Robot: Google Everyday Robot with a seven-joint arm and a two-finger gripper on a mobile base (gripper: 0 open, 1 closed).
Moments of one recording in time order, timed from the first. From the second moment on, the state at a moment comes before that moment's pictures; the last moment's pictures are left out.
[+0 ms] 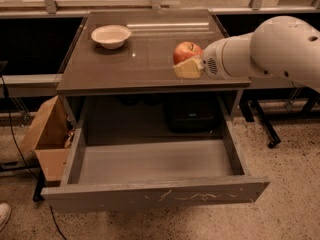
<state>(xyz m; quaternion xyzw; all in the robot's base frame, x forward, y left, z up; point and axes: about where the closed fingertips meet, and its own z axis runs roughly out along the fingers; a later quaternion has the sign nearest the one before) 0.629 -0.097 0.911 -0.30 0.82 0.12 0.47</state>
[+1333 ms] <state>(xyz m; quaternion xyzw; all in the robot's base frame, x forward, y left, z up) 0.711 -0.050 0.871 -0.35 0.80 0.06 0.47</state>
